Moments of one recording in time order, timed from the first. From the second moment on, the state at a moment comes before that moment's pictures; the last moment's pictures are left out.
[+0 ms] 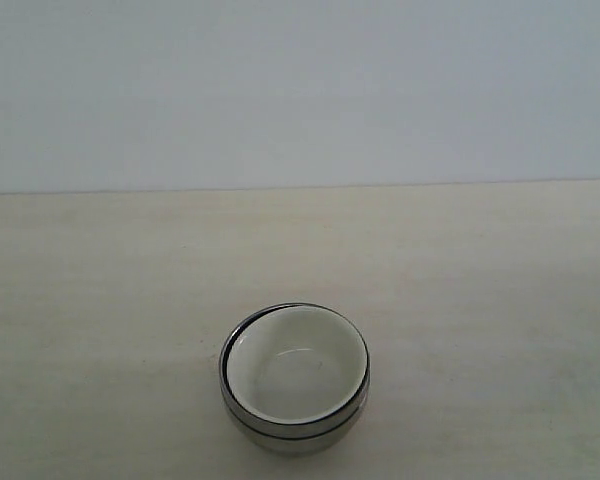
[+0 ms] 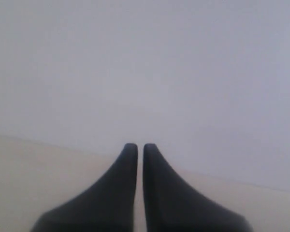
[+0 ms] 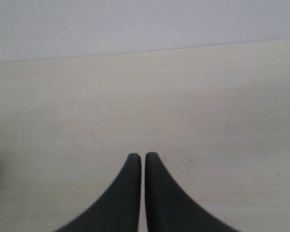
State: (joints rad) left arm -0.19 0.06 -0.10 -0.52 0.00 0.21; right arm 0.13 0.01 0.00 -0.07 0.33 0.18
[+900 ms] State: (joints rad) left arm -0.07 0.00 0.00 -0.44 0.30 0.30; right arm 0.13 0.01 0.00 -0.07 0.33 0.18
